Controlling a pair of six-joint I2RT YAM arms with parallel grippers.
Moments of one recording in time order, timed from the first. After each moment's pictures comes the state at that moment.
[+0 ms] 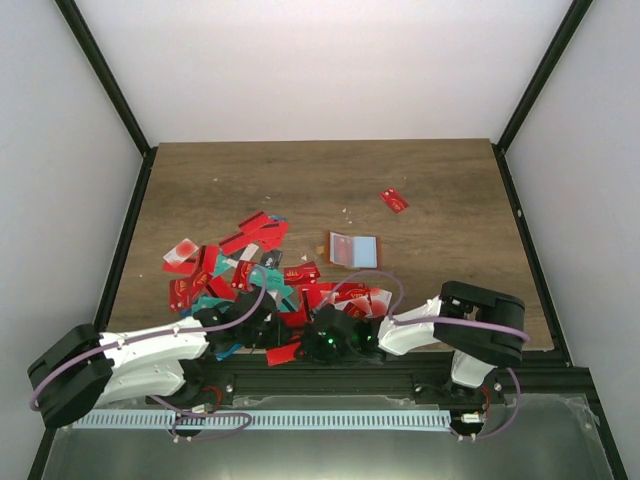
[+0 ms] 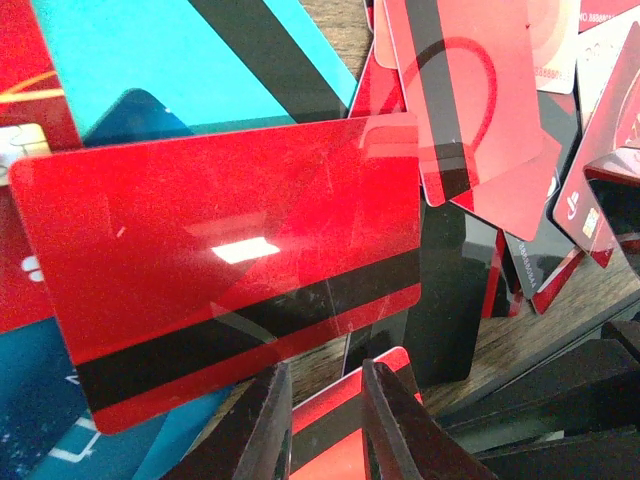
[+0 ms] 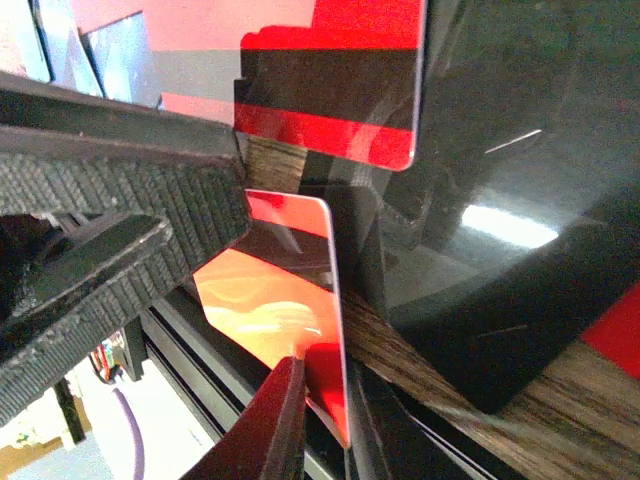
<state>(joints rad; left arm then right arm) -0.96 1.08 0.31 -0.21 0.15 -0.95 1.25 1.64 0.52 0.37 -0.23 1.29</state>
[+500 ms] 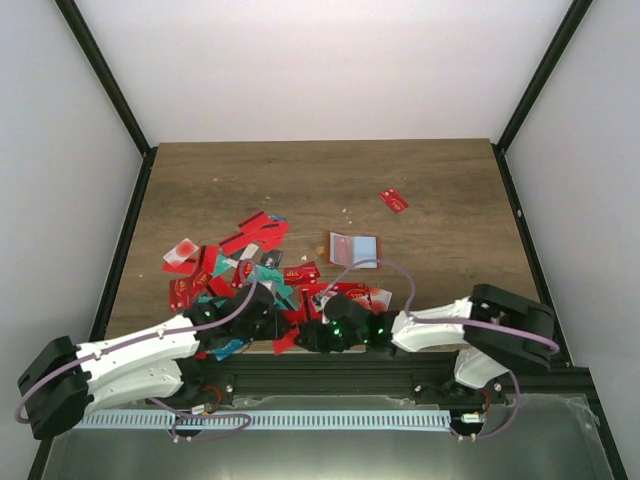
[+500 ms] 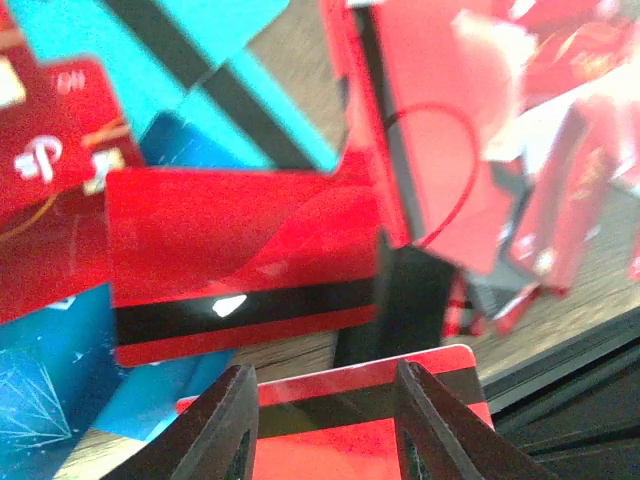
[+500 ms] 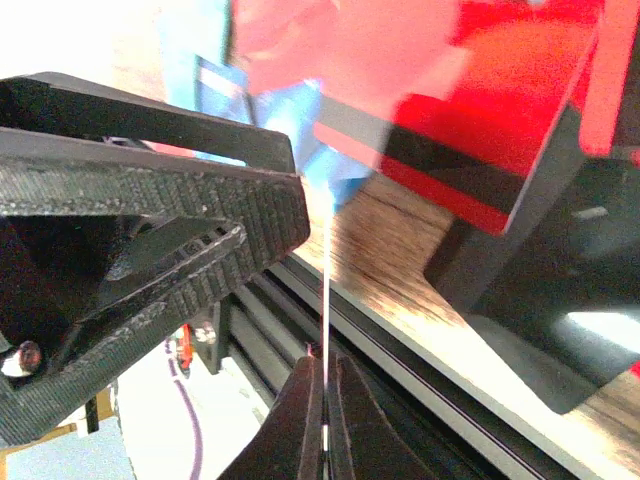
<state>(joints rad) -0.96 0.99 0.39 -0.39 0.05 -0.95 1.22 1.53 0.51 0.38 -0.23 1.20</state>
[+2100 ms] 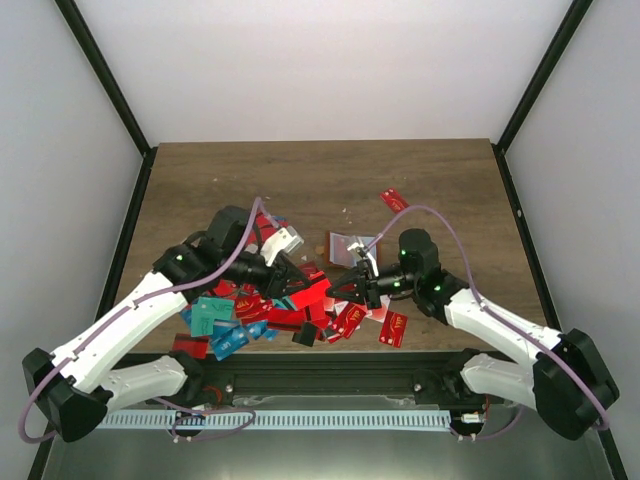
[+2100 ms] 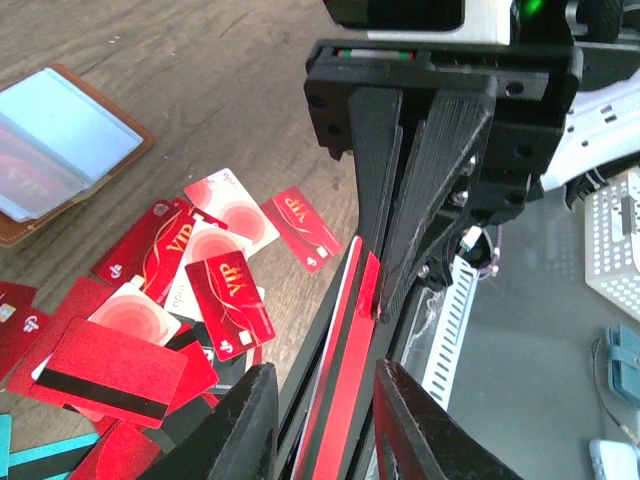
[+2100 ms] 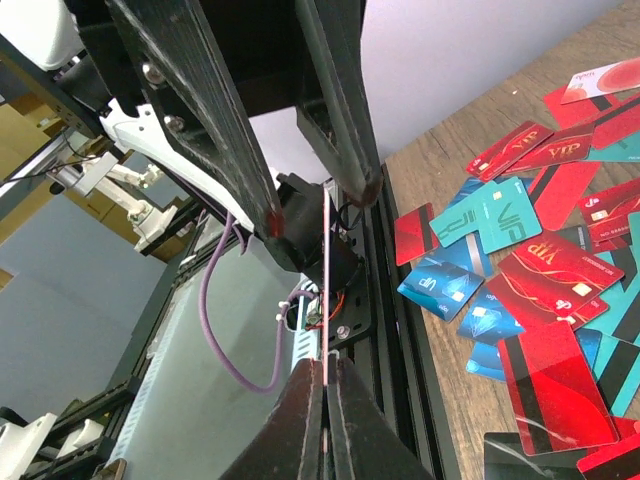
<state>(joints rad) -0.70 1.08 1.04 -0.72 0.62 -0.09 0.62 1.09 0.54 0.28 -1.10 0.40</state>
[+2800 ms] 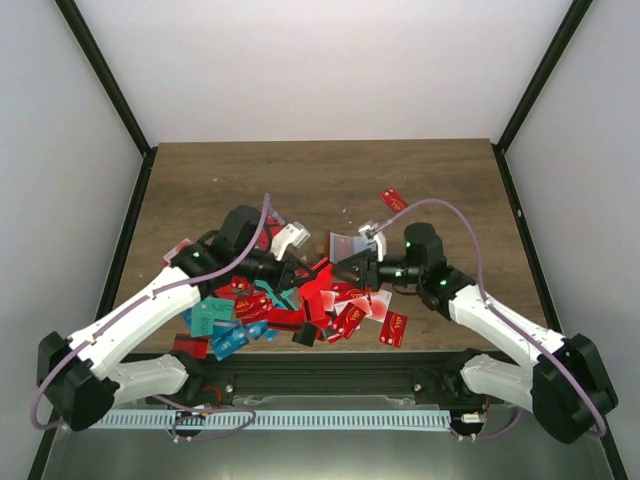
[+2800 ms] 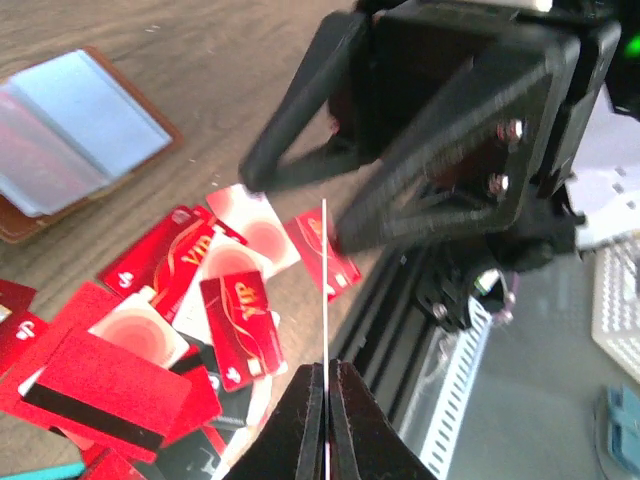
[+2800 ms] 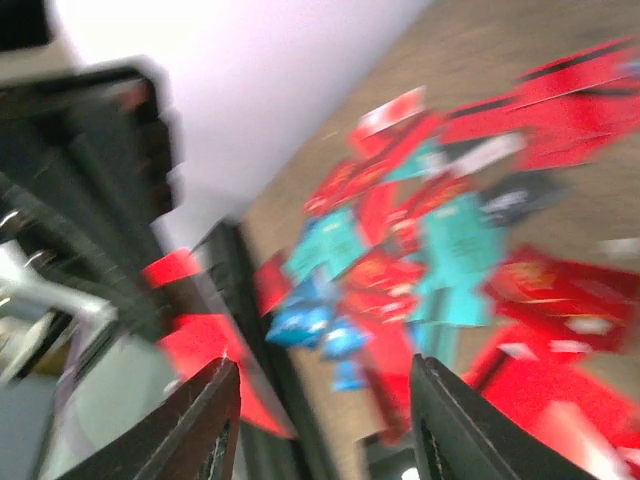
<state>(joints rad) -0.70 1.13 0.98 -0.59 0.63 -0.20 0.58 1.08 0.58 0.14 -0.86 0.42</state>
